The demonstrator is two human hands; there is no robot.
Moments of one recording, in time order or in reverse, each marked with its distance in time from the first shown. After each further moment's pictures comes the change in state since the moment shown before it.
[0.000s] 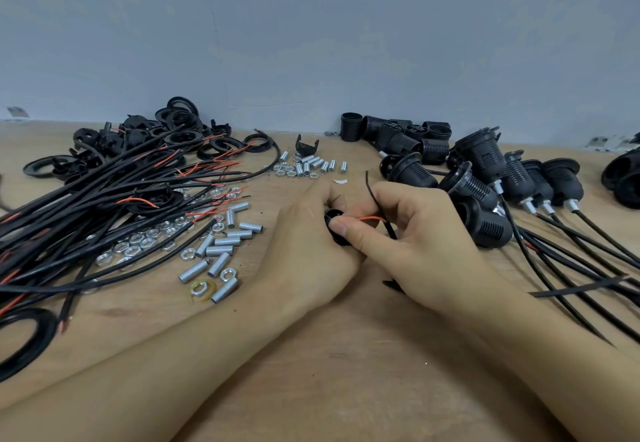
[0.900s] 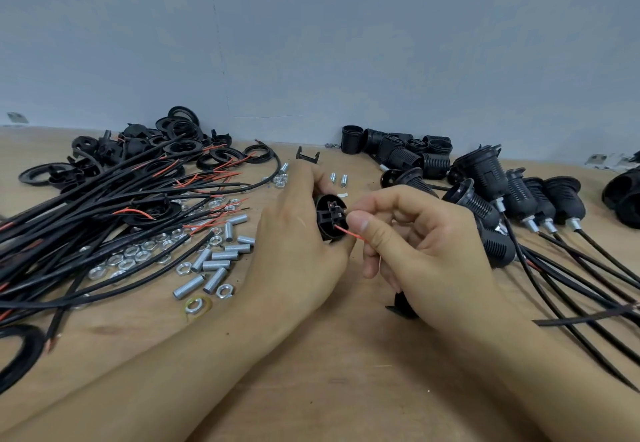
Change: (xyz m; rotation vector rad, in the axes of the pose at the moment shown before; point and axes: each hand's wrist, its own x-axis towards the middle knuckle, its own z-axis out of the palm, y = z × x) left_hand 0.010 -0.006 -0.004 0.071 0.244 0.255; right_hand 0.000 -0.008 0.002 0.250 0.111 0.054
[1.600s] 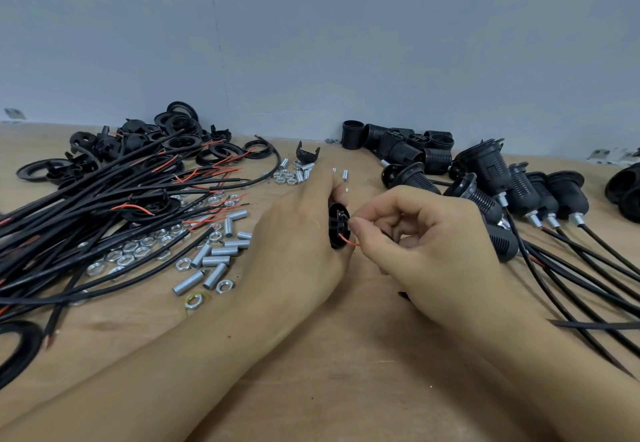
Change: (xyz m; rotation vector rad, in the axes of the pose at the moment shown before) left_hand 0.001 -0.004 -0.002 0.174 -0.091 0.145; right_hand 0.000 -0.002 -0.004 -0.342 0.025 -0.080
